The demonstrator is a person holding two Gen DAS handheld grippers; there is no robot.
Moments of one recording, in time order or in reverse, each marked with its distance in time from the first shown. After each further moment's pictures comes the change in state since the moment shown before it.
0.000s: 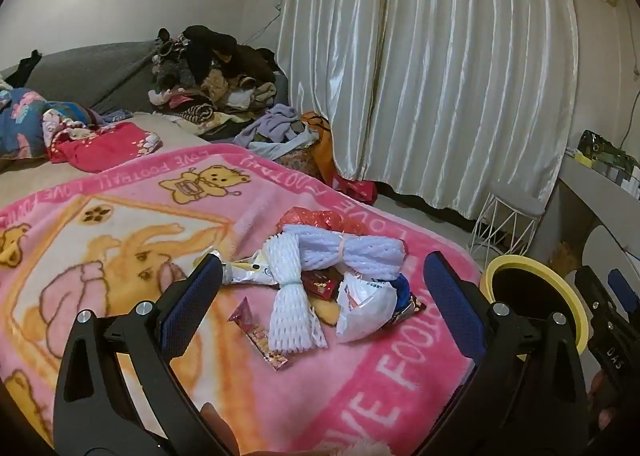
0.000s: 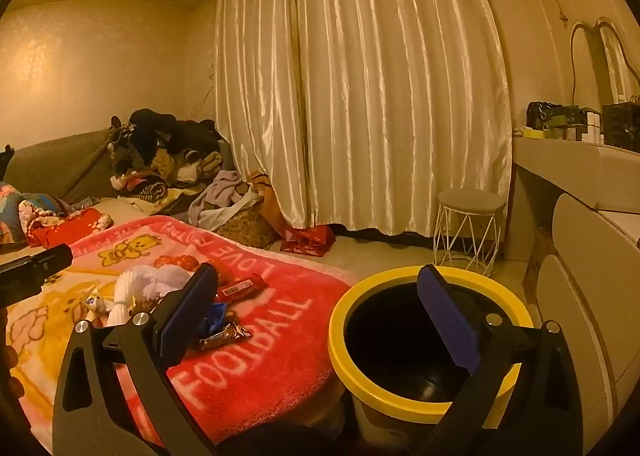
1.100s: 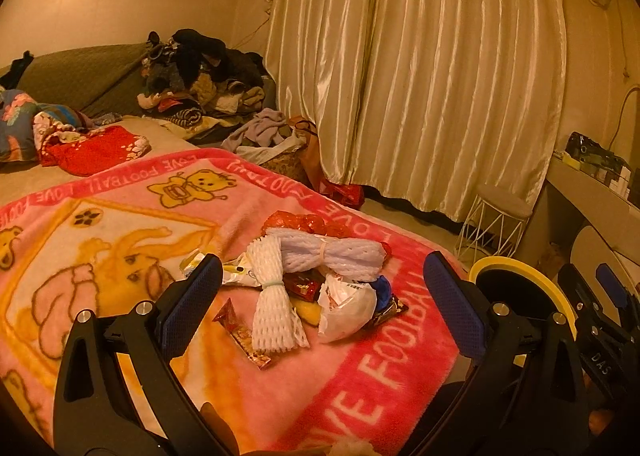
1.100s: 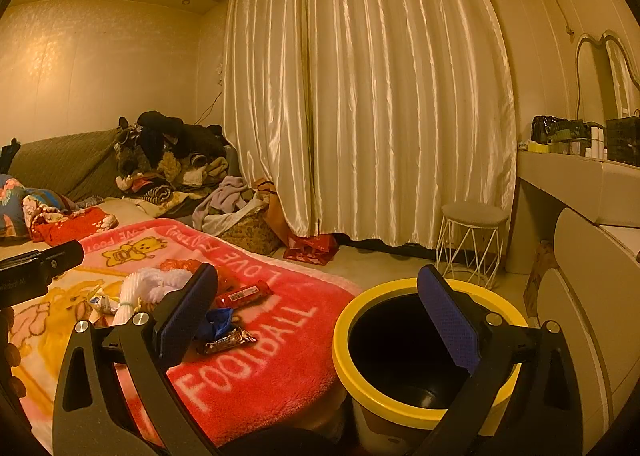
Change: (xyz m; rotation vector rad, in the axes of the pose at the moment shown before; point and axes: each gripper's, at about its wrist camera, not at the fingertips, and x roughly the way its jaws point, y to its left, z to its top) left arm -0.007 -0.010 0.003 0.003 -0.007 -0.039; right arm -0.010 0.006 0.013 -0.038 -0.028 0.014
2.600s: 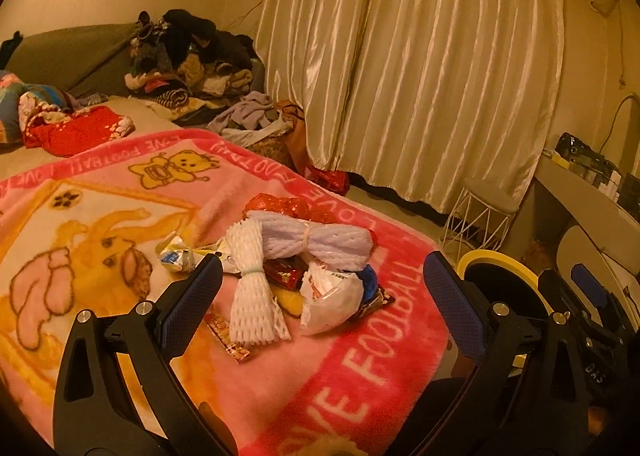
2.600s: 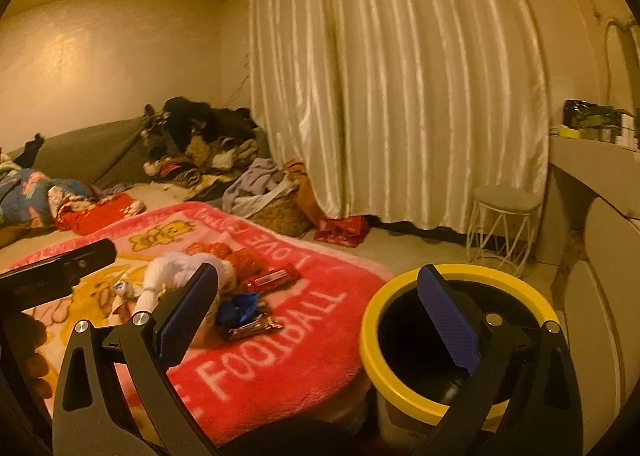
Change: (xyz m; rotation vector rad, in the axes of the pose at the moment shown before) left arm 0.019 0.005 -0.006 -0.041 0.053 -0.060; right arm 0.021 0.006 0.000 -0.009 0.084 0.154
